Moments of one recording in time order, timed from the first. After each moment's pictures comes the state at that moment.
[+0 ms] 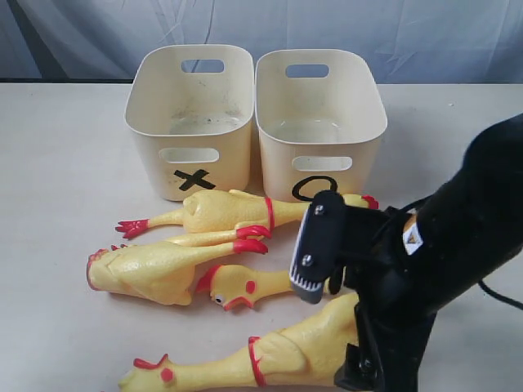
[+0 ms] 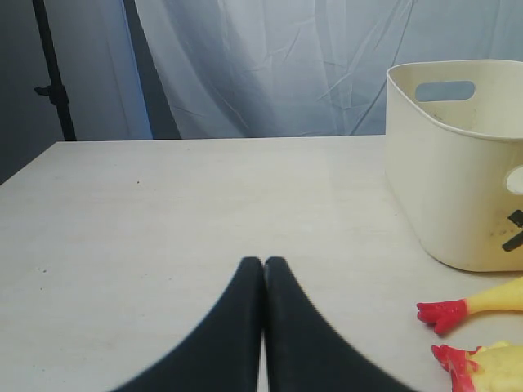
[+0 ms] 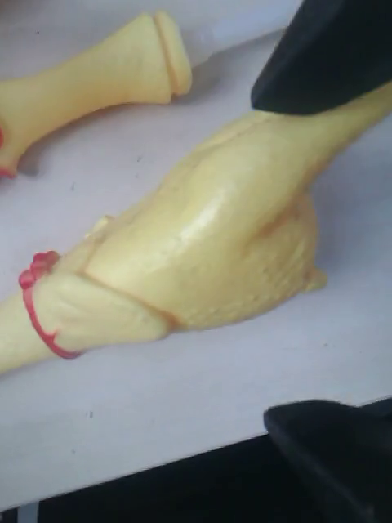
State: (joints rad) left arm 0.03 0.01 0.00 0.04 0.24 -0.01; right arm 0.79 1.35 -0.76 0.29 0.85 -0.75
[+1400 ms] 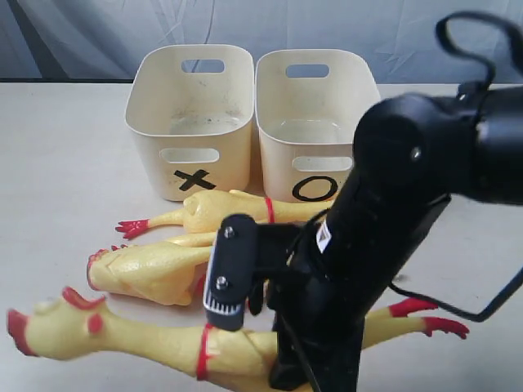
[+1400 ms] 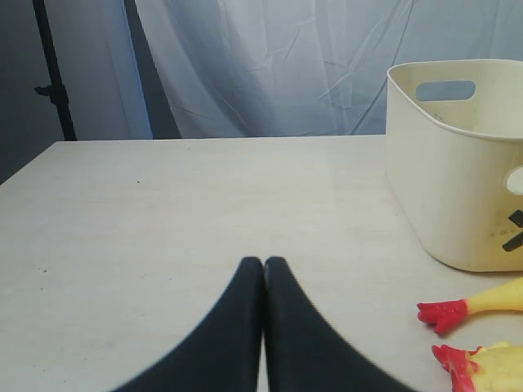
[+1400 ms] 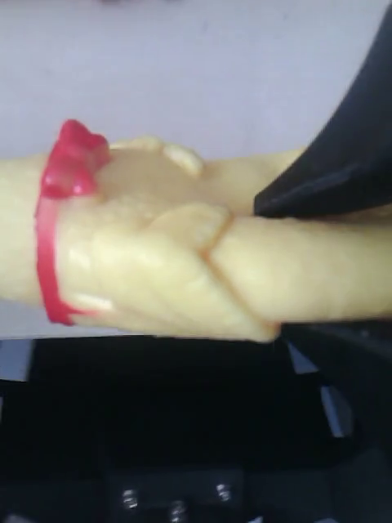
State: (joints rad) left arm 0.03 0.01 0.00 0.04 0.24 -0.01; right arm 0.90 1.54 -0.93 0.47 0.98 -0.95
